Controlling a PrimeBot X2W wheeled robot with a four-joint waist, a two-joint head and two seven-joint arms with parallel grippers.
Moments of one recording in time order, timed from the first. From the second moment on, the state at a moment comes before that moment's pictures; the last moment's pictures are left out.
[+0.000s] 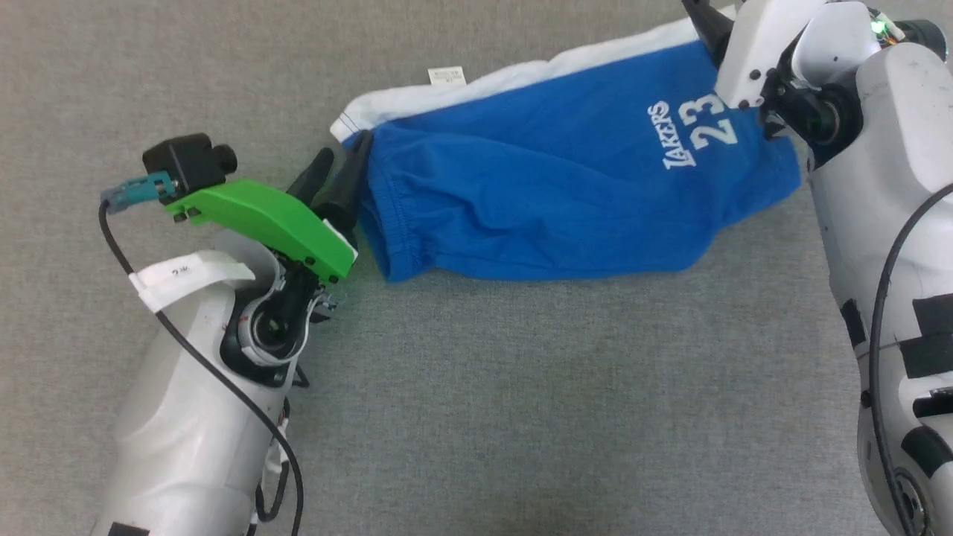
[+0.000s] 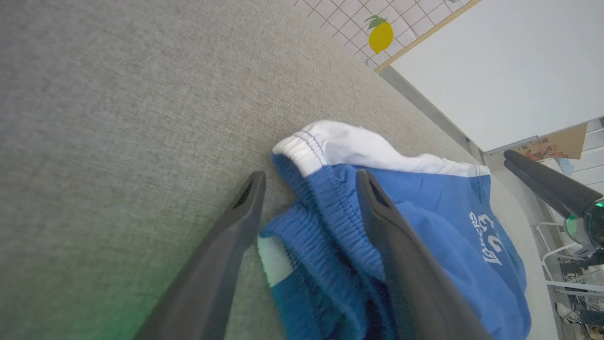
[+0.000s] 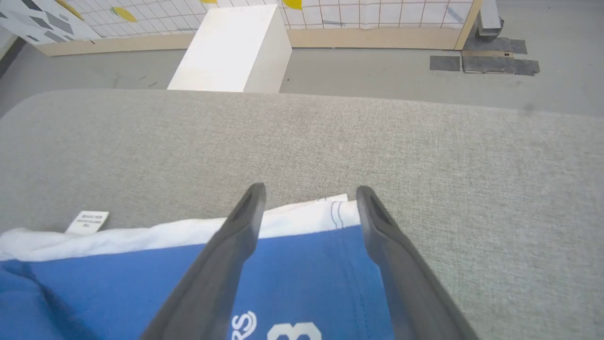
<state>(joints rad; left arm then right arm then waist) -0.58 0.24 -0.32 0.24 -1.03 0.08 0.15 -1.12 -0.09 0.02 0.84 0.27 0.13 0.42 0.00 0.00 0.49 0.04</state>
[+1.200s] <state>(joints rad) -0.23 0.35 -0.36 0.21 -0.65 0.07 -0.25 -0.30 -0.22 0.03 0.35 0.53 0.13 -0.07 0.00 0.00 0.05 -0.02</state>
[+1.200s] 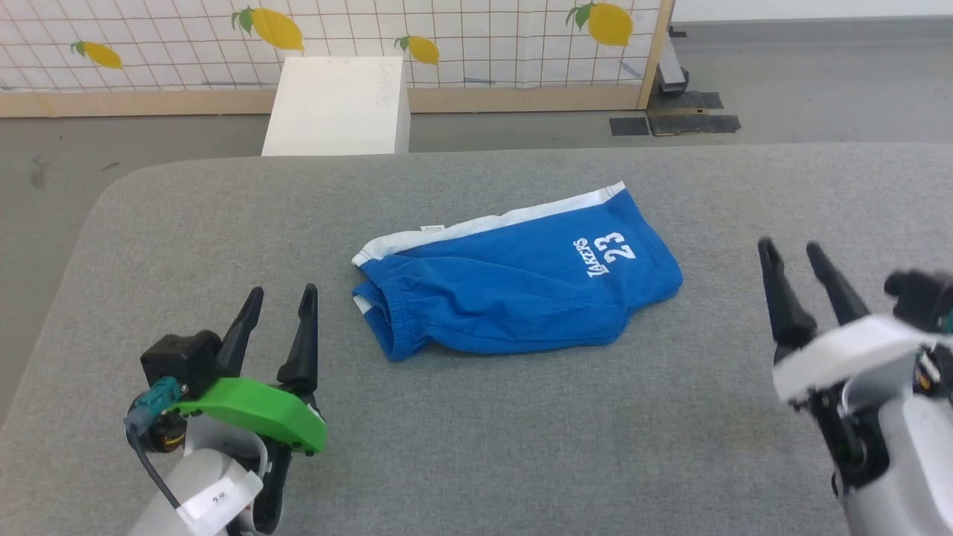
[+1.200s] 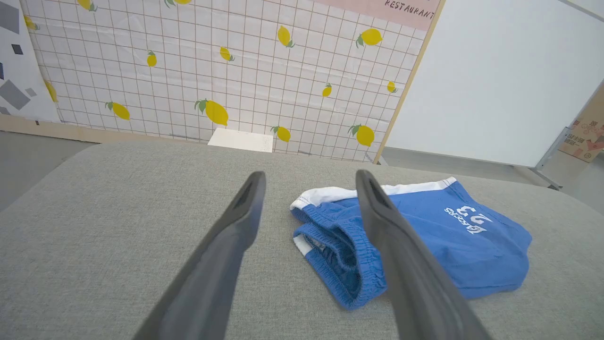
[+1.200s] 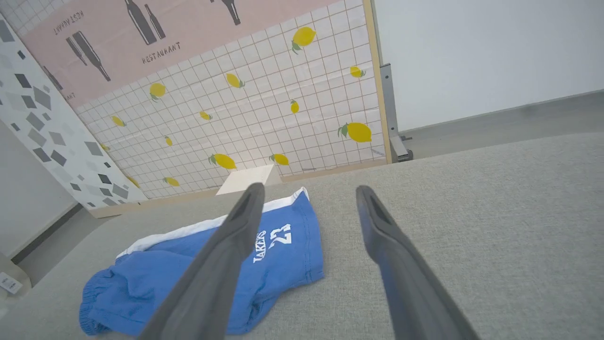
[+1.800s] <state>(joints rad) -0.18 0.29 -0.30 0.20 -0.60 0.06 -0.26 -0.15 -0.12 -0.06 0.20 0.44 0.13 0.10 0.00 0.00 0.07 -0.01</state>
